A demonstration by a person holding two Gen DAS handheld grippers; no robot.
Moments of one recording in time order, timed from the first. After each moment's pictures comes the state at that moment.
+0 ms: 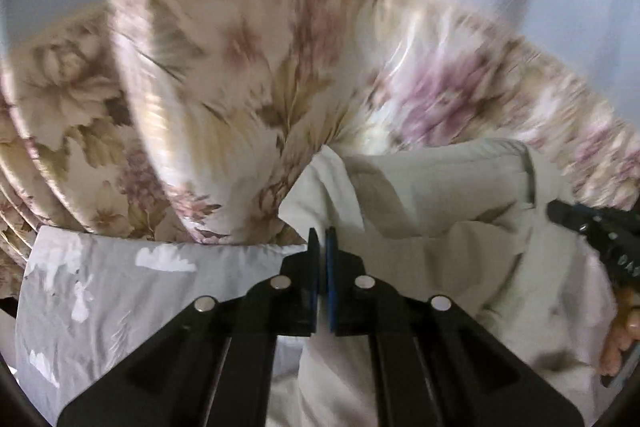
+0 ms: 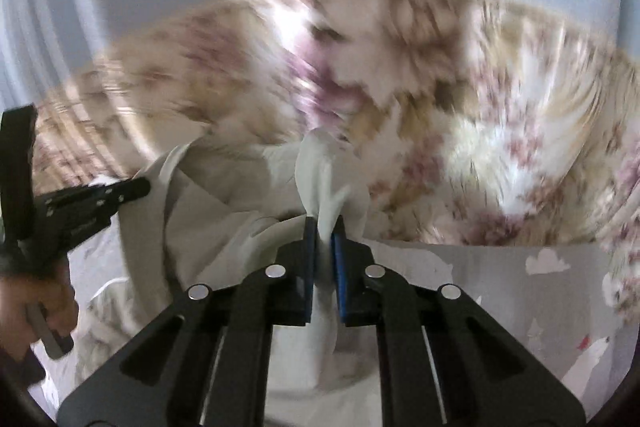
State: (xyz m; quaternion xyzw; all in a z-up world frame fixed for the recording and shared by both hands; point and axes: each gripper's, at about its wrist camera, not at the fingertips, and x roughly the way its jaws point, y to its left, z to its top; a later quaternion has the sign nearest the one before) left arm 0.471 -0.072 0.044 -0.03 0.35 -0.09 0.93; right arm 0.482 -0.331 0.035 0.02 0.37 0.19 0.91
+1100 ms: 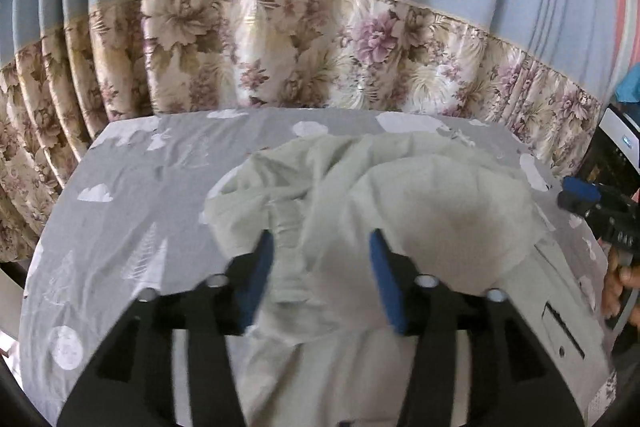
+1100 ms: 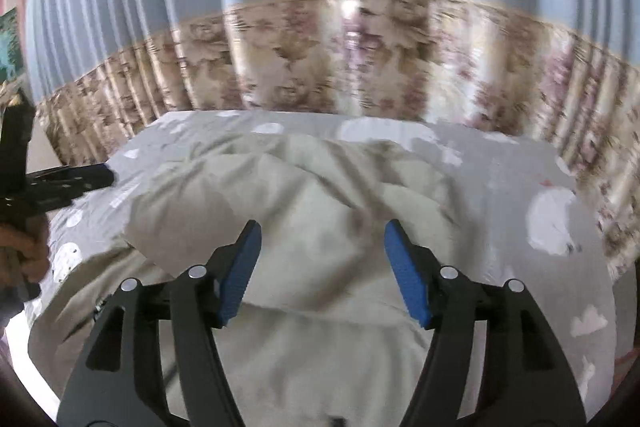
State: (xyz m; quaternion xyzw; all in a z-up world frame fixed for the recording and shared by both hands) left arm 0.195 -0.041 0.010 -0.01 0.34 -0.10 0.94; right arm 0.201 -0.348 0.013 0.01 0.33 0.20 0.92
